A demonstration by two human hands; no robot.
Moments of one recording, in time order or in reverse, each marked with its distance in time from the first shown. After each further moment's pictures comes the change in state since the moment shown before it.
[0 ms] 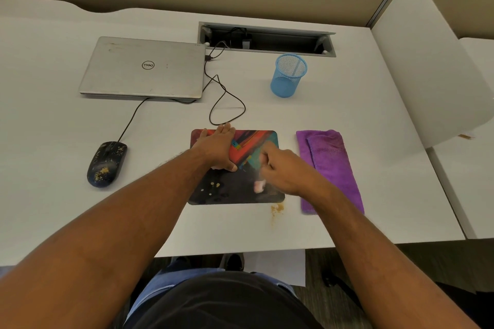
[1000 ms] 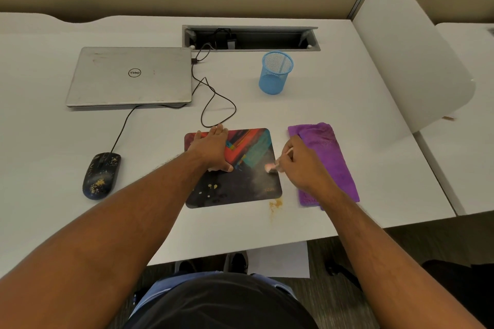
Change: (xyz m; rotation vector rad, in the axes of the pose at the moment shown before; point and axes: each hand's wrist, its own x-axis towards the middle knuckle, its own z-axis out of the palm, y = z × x) left_hand 0.004 0.002 -0.001 0.028 -0.021 -0.002; right_hand -0.022 0.032 -0.001 0.267 0.291 0.271
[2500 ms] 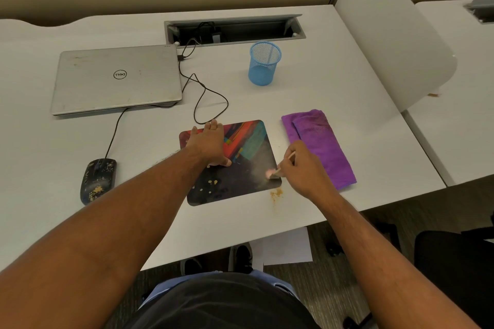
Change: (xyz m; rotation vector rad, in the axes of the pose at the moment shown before) left_hand -0.010 0.010 -0.015 0.086 -0.031 0.025; right_hand -0.033 0.010 0.018 0.047 0.133 0.078
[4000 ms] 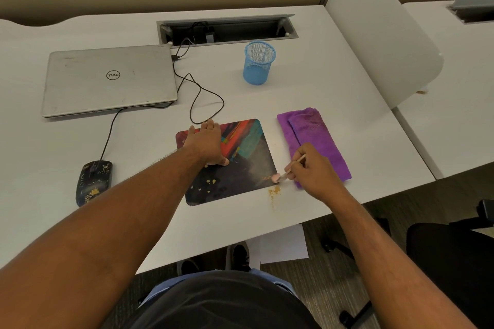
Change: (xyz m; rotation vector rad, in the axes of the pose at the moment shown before) left_hand 0.001 -0.001 0.001 0.009 0.006 0.008; right_hand -0.014 0.012 -0.018 0.067 -0.008 0.052
